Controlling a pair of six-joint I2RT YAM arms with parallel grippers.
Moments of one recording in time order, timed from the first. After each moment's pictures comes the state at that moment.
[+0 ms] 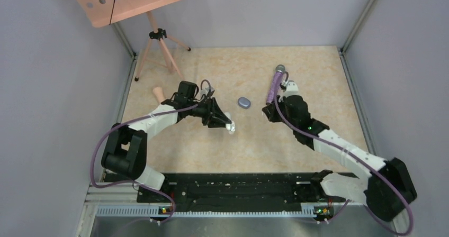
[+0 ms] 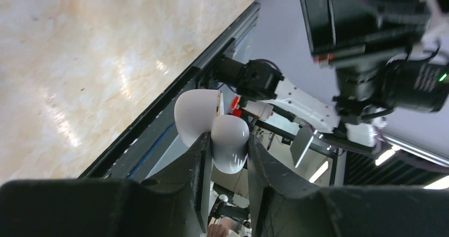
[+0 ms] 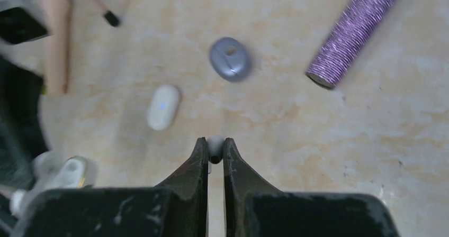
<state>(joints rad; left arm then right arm) -0.36 1.52 0.90 -0.26 1.01 -0.91 0.54 1.18 0.67 -0.04 0.09 0.46</state>
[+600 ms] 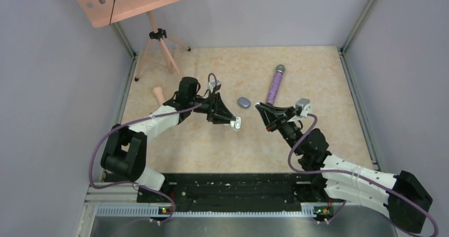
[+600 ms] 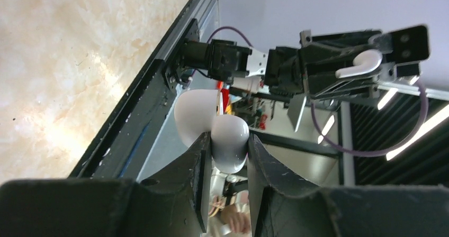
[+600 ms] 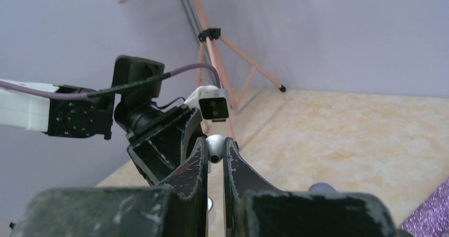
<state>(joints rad) -0.40 1.51 0.89 0.05 1.16 -1.06 0.88 0.84 0.30 0.91 0.22 0.26</state>
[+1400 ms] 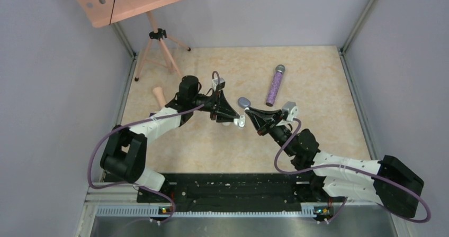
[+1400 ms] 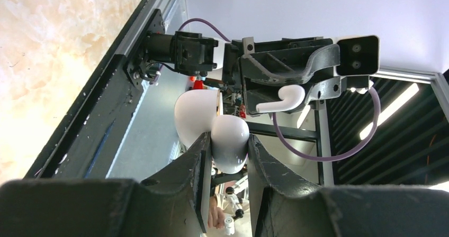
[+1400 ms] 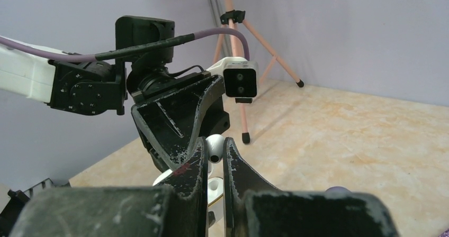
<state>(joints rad) -0.44 1.49 0.88 0.26 1.22 -1.26 0.95 1.01 0.29 1.10 0.18 0.17</state>
